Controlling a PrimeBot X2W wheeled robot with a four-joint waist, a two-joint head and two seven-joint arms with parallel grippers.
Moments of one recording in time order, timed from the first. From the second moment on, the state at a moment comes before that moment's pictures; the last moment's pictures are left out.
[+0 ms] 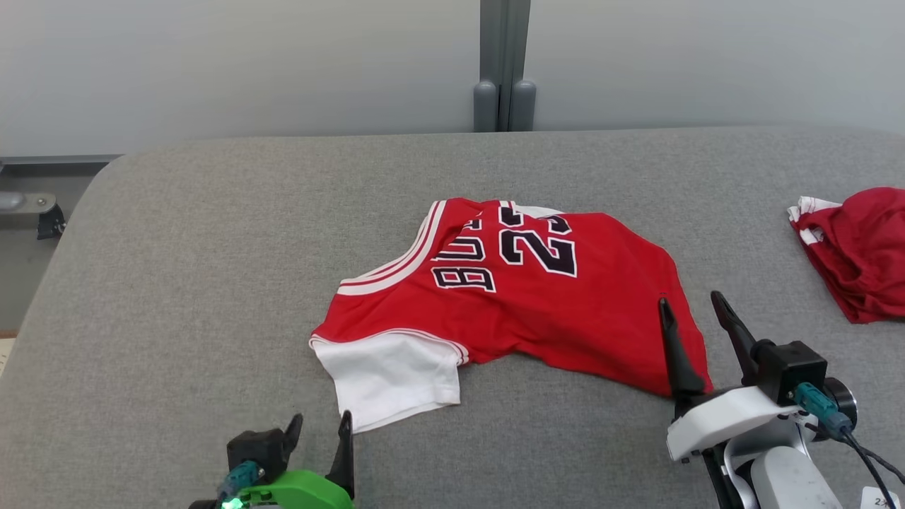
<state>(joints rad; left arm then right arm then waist) -0.02 0.05 -0.25 0.40 -0.34 0.00 -0.10 -0.11 -0.05 0.02 0.27 0.12 0.13 -0.25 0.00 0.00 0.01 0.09</state>
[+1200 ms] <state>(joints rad) -0.06 0.10 -0.28 0.40 -0.46 0.10 -0.08 -0.09 -0.05 -0.10 0.59 0.14 0.13 -0.22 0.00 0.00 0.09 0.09</state>
